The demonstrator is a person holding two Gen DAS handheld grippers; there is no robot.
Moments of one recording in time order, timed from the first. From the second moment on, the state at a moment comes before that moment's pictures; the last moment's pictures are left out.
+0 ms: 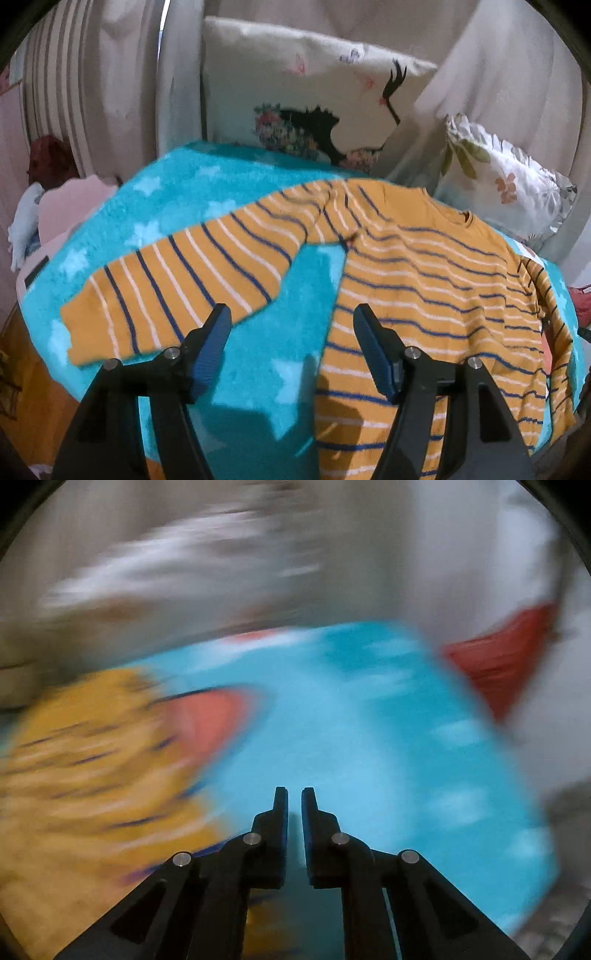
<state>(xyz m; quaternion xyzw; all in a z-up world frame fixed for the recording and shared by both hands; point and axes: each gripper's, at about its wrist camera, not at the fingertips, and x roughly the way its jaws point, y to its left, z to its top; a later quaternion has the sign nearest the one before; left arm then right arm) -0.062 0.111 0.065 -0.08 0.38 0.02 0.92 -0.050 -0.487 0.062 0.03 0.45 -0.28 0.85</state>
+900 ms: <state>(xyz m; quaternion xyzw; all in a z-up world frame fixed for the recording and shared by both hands) -0.143 0.116 0.041 -0.11 0.42 -0.06 0.90 -0.170 -0.308 0.059 0.08 0.45 0.17 0.87</state>
